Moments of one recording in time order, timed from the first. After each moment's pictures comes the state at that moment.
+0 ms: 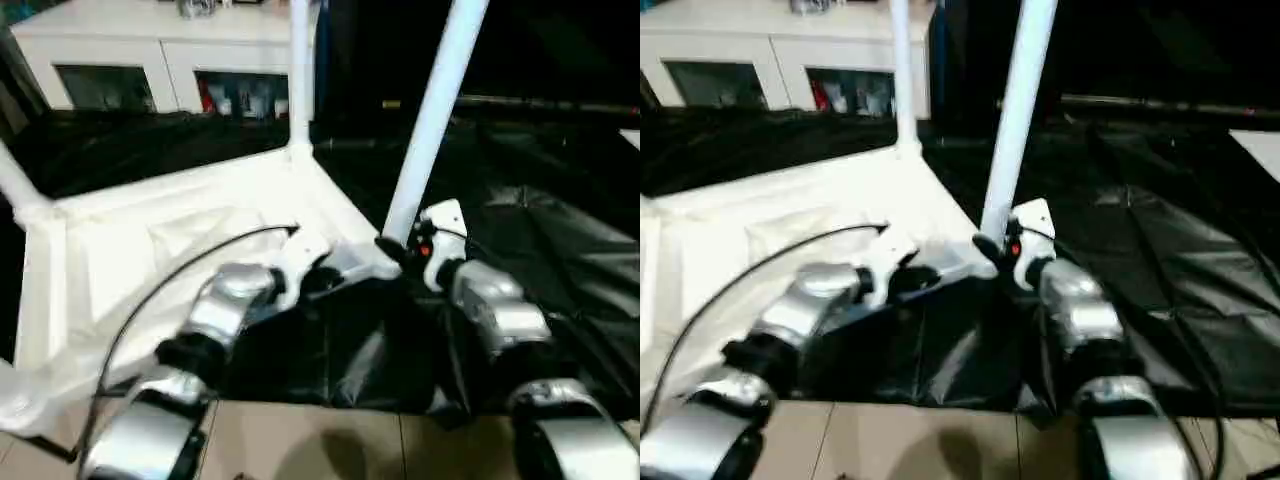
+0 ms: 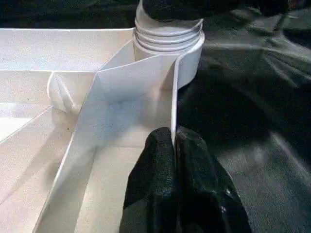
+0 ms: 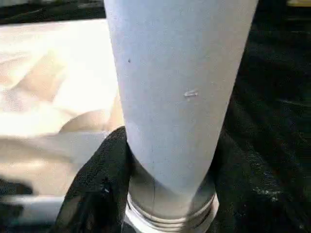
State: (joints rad) left arm -0.70 0.11 -0.19 0.82 0.07 0.10 -0.74; right arm -0.65 -0.12 -0.08 0.82 0.12 0.10 0.41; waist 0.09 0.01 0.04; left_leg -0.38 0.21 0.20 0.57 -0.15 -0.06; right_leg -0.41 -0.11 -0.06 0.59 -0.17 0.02
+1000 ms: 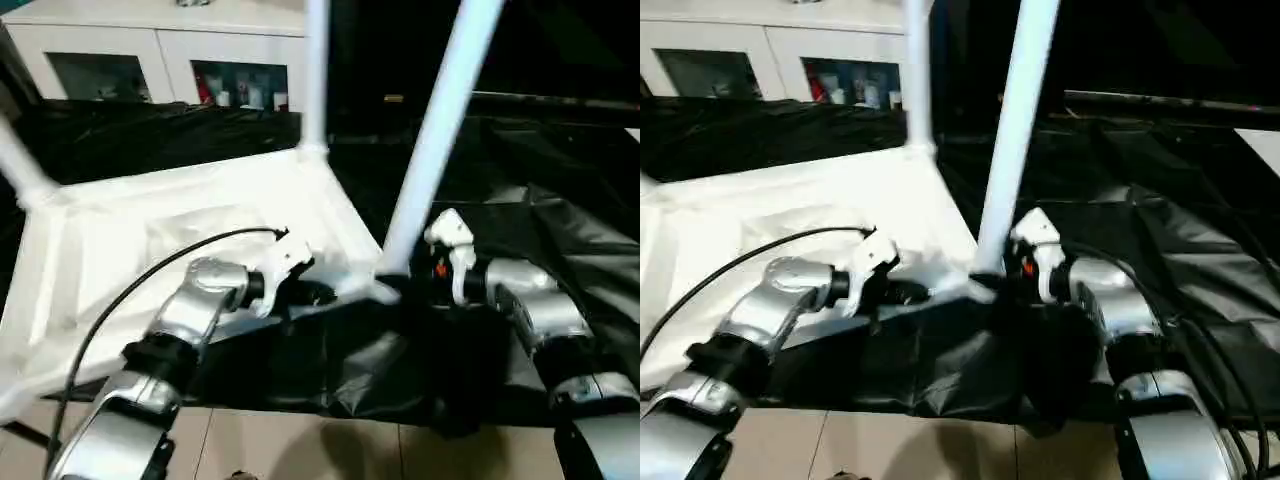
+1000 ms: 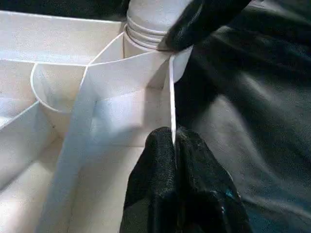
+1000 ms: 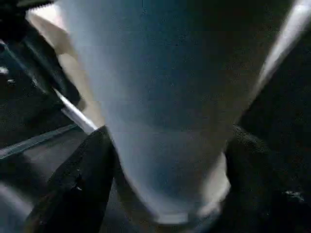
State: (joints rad) left arm -0.62 0.28 -0.24 0.62 -0.01 0.18 -1.15; right arm -0.63 -0.36 0.09 0.79 0.10 0.09 1.06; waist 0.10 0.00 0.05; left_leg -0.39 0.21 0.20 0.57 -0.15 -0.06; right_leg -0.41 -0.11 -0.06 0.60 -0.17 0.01
